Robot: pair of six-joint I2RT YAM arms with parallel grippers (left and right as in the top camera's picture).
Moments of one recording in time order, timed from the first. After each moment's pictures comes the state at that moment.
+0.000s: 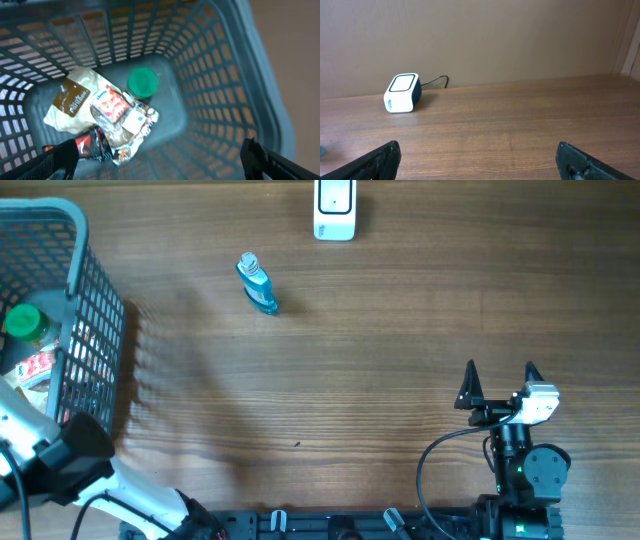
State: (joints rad) left arm 0.61 1.93 2.51 -1.55 -0.15 -0.63; right arm -0.07 0.02 0.01 0.00 -0.06 0.09
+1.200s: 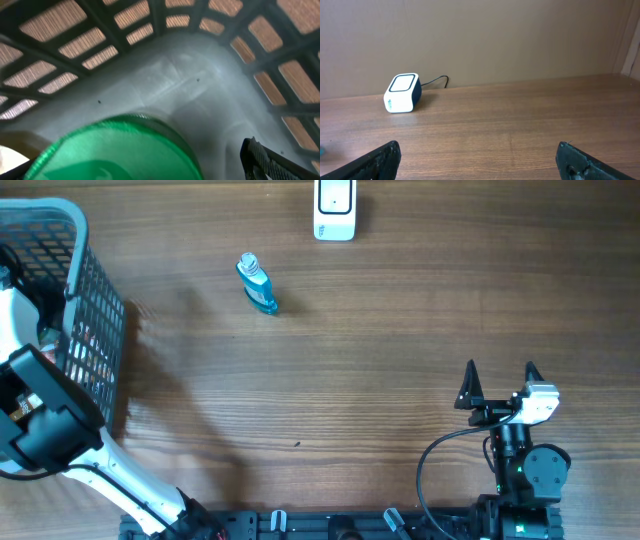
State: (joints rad) left arm 0.61 2.12 1.65 -0.60 -0.23 -0.33; right arm -0.07 0.02 0.01 0.00 -0.06 0.09
